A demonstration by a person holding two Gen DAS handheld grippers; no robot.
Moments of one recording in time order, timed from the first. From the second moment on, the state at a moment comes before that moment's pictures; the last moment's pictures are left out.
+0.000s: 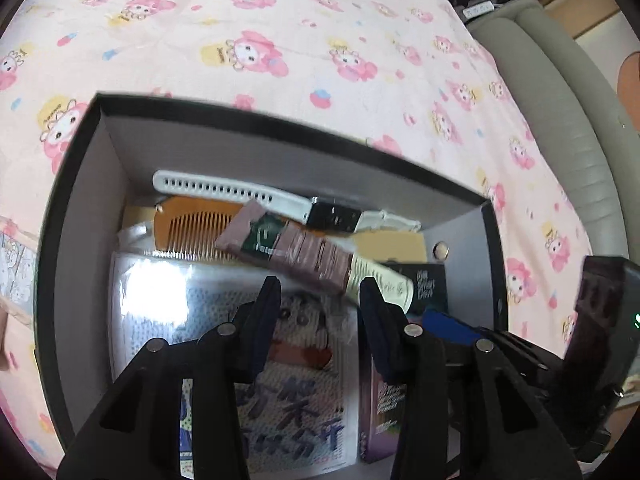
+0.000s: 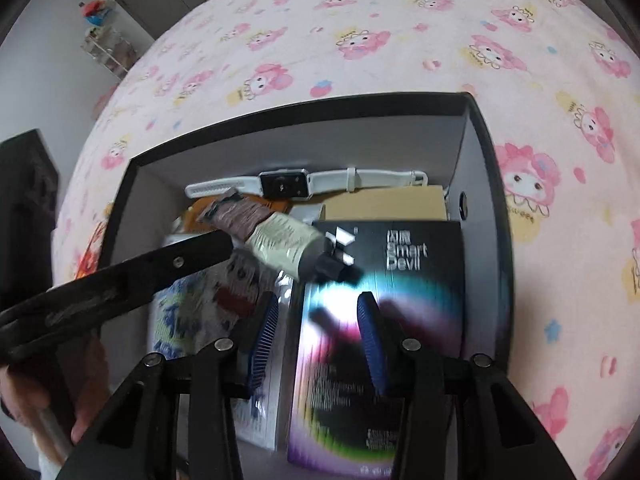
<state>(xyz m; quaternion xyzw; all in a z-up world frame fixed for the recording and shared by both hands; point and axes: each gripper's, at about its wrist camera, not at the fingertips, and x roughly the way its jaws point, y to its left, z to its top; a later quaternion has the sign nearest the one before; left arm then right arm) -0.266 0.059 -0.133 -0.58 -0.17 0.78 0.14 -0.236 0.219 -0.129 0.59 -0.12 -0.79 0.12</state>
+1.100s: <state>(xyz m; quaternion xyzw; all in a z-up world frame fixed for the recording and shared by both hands) -0.280 0.047 -0.133 -0.58 -0.14 0.80 0.10 -0.283 0.207 -0.134 0.55 -0.09 -0.82 0.08</state>
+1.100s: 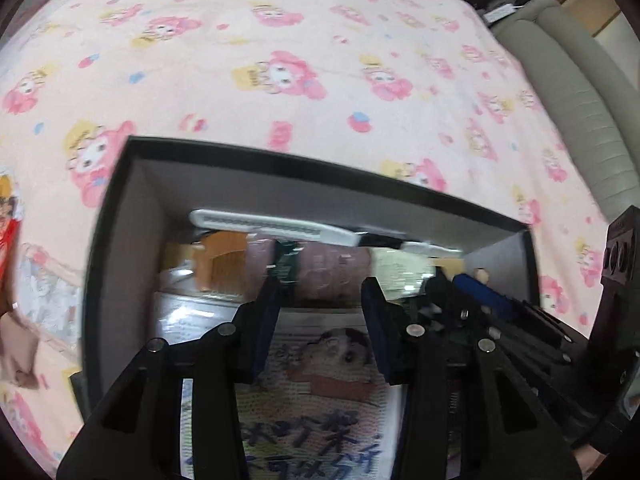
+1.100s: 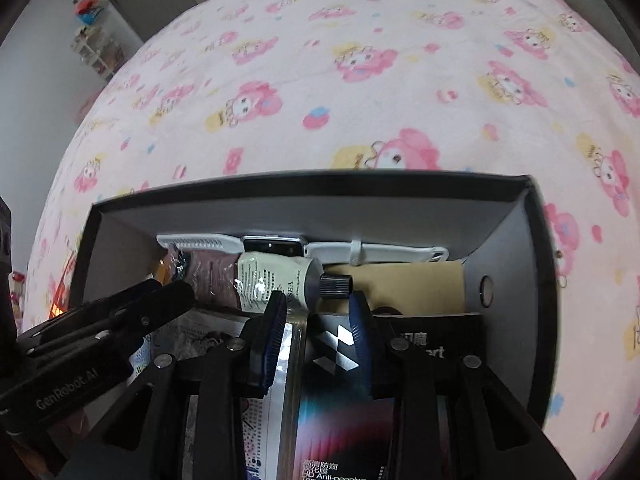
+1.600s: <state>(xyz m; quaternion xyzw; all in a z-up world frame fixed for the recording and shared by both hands) -0.286 0.044 -0.149 -0.60 -0.14 0.79 0.06 -0.289 0.183 -0.150 0.57 -0.07 -0.81 0.12</state>
